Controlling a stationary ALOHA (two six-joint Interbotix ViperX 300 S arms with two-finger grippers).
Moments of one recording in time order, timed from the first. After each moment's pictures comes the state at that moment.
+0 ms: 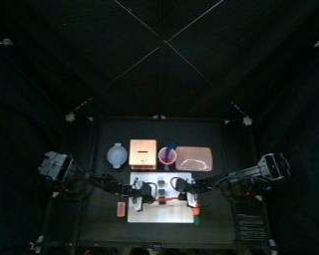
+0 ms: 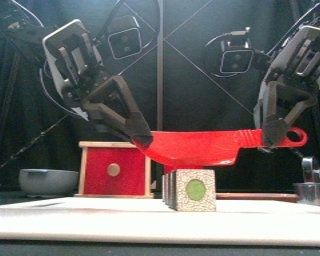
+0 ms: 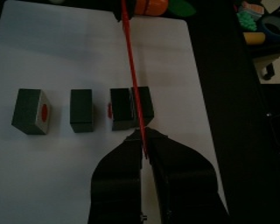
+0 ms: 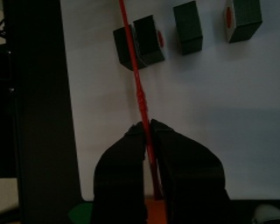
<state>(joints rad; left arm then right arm) -0.27 0.07 0.74 -0.27 -0.22 0.00 0.14 -0.19 0.87 0.35 0.17 0.04</state>
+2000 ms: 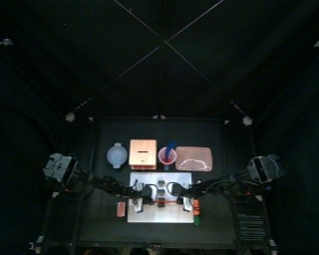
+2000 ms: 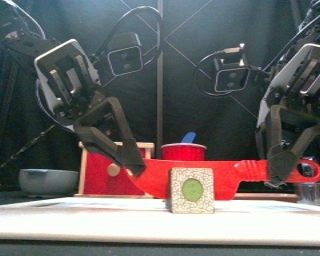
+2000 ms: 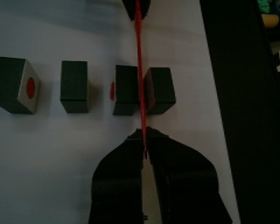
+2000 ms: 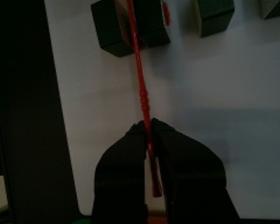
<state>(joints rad) -0.27 0.14 0.74 -0.30 -0.21 0.00 0.19 -0.04 0.83 0.40 0.16 0.04</state>
